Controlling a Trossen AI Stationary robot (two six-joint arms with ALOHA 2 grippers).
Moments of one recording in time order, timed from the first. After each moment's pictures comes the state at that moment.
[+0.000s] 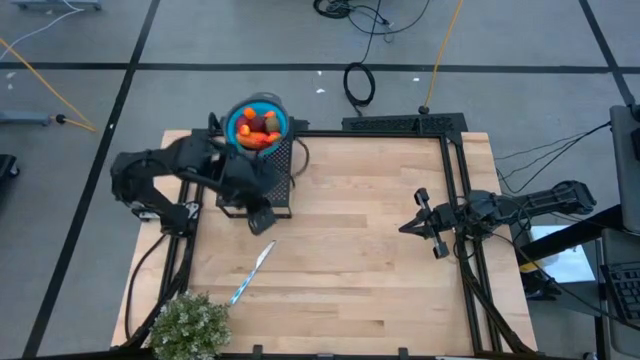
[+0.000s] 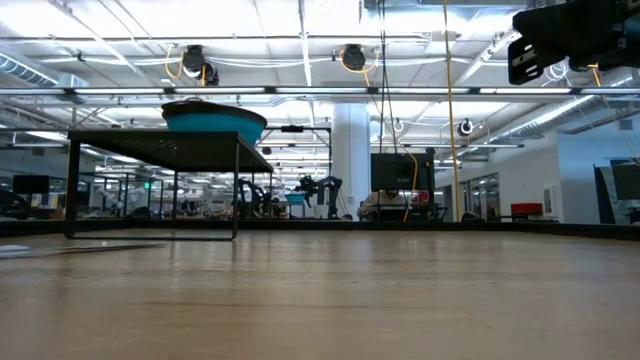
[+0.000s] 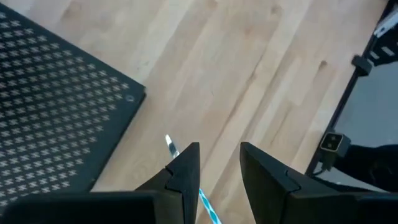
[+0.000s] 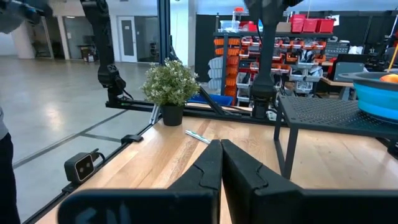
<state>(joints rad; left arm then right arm) -0.11 1.59 2.03 -1.56 -0.01 -0.66 0.17 0.38 0.17 0.26 -0.10 0.00</state>
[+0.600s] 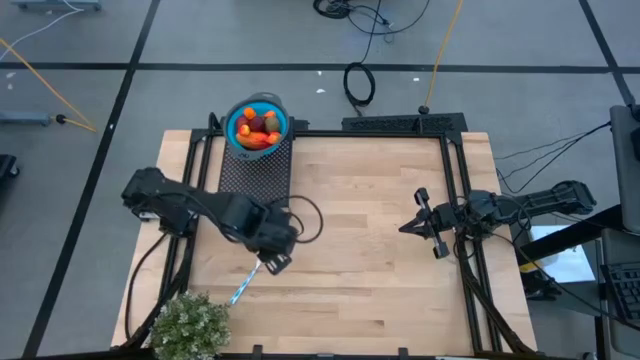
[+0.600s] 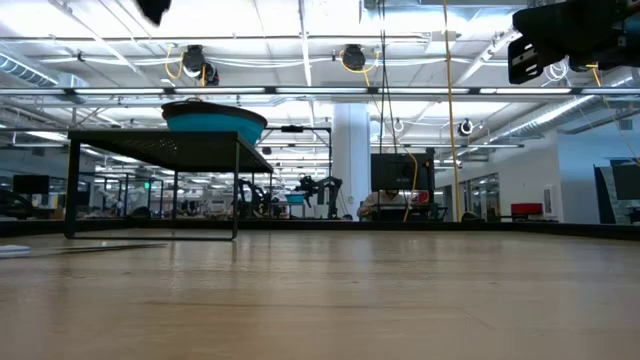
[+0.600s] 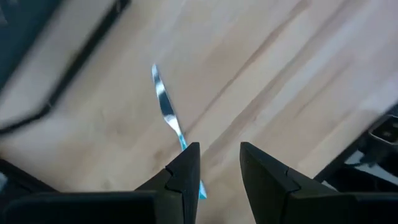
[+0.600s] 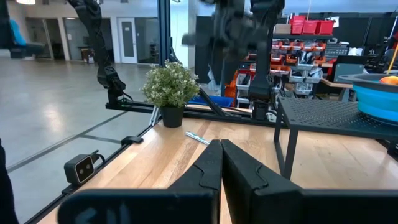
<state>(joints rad) -0.31 1.70 1.75 -1.49 0.01 -1.03 0.17 0.38 0.17 0.27 -0.10 0.00</state>
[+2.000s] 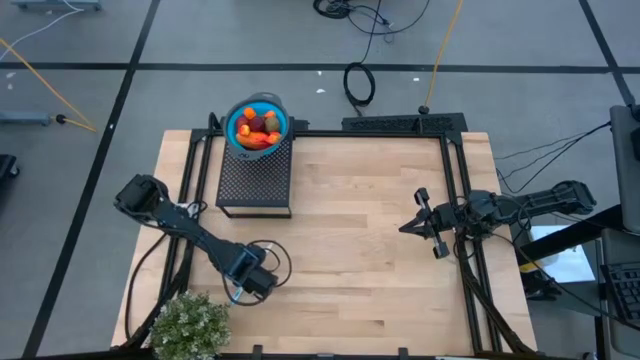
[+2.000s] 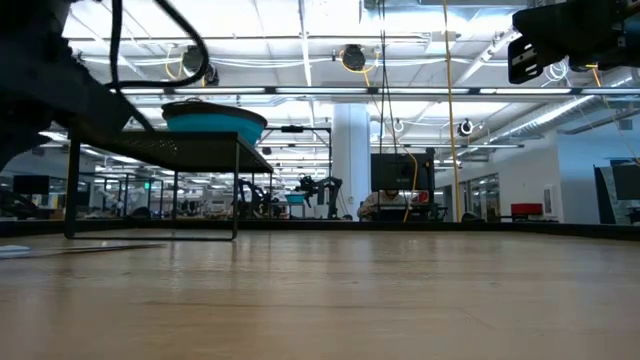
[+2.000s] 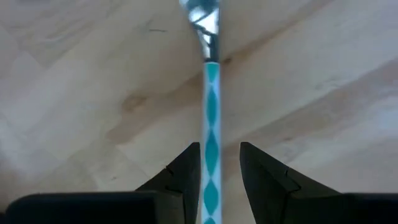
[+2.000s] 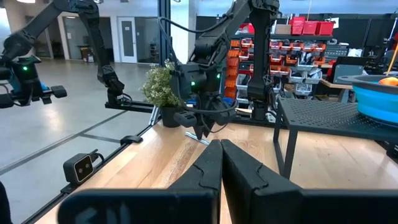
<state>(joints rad) -0.54 1.70 1.00 -0.87 0.16 -1.53 0.17 0.38 0.17 0.27 -0.10 -0.01</state>
